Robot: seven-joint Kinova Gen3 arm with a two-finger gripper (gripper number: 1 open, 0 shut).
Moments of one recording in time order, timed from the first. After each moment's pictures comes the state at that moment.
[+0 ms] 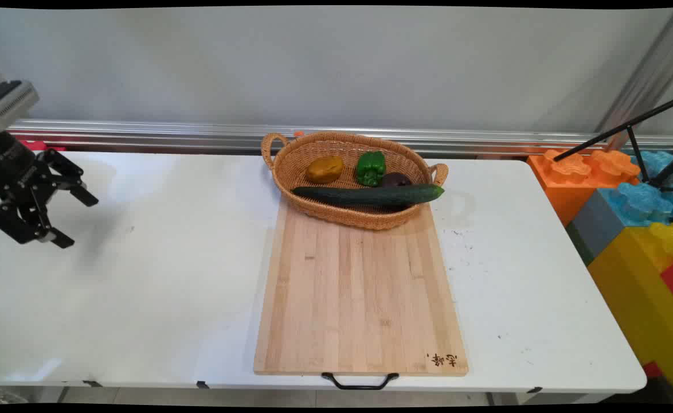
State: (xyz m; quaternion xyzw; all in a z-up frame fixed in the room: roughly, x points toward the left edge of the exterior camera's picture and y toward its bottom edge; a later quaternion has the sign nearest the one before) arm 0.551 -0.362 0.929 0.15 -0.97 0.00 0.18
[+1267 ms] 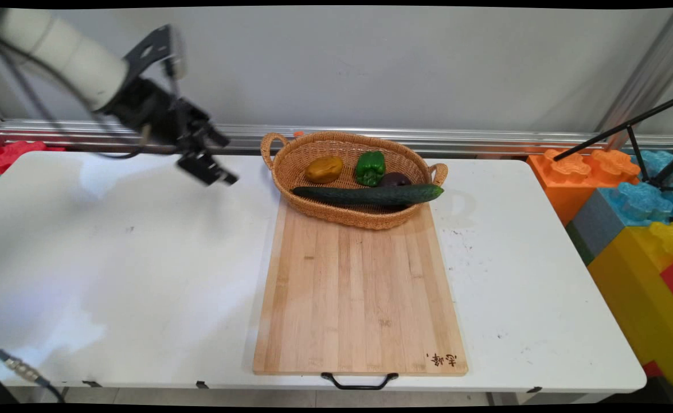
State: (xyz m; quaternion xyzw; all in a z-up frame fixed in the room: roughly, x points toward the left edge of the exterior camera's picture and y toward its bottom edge) arm 0.369 -0.439 0.946 0.23 -0.93 0.14 0.26
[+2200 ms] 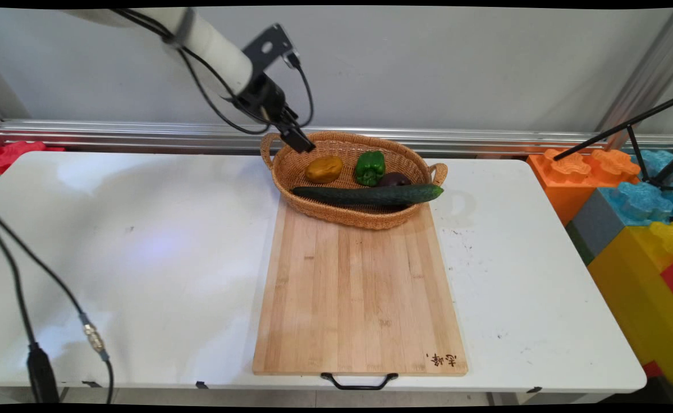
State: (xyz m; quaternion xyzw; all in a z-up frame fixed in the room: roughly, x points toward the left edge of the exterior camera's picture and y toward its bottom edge) arm 0.279 -0.577 0.891 0.28 -0.91 0.19 0.24
